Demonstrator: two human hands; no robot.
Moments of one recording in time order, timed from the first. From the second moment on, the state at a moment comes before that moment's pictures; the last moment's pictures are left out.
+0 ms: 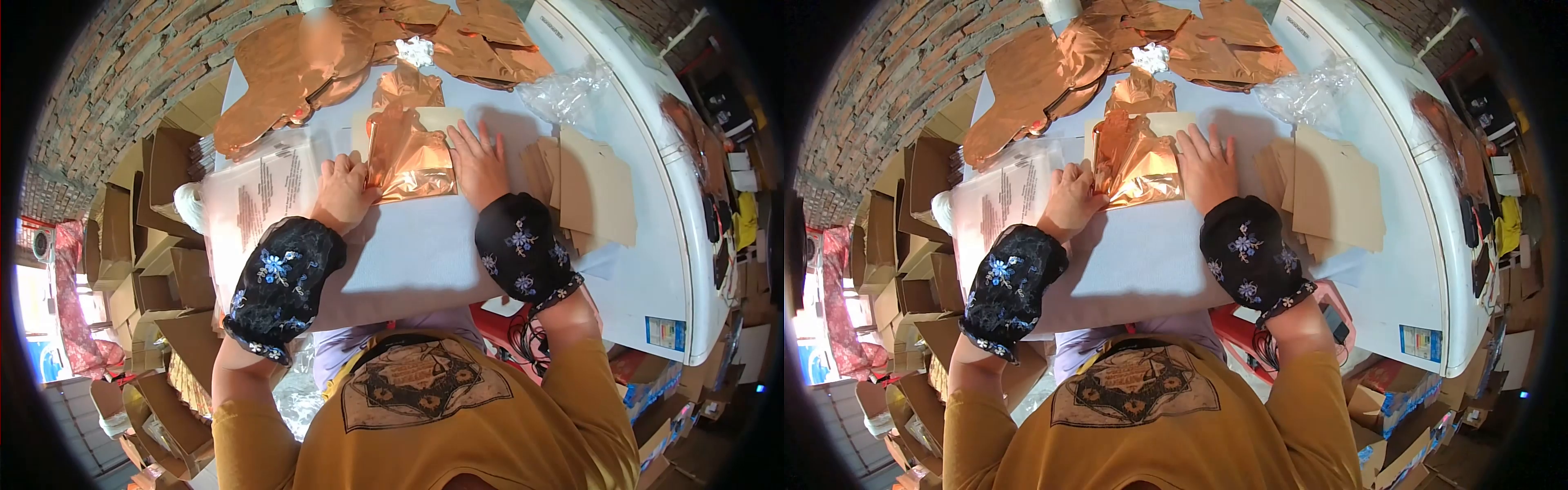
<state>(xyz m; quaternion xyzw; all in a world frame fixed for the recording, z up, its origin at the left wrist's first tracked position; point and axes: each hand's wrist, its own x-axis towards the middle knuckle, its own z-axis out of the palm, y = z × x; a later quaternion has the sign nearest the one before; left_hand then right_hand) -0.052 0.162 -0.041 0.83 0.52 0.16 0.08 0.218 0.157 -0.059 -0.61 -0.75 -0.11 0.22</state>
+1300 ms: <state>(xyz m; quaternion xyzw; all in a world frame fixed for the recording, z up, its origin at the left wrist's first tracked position) -0.041 0.159 -0.044 0.83 0.50 0.23 0.02 0.197 0.103 -0.015 -0.38 -0.89 -0.02 0.24</state>
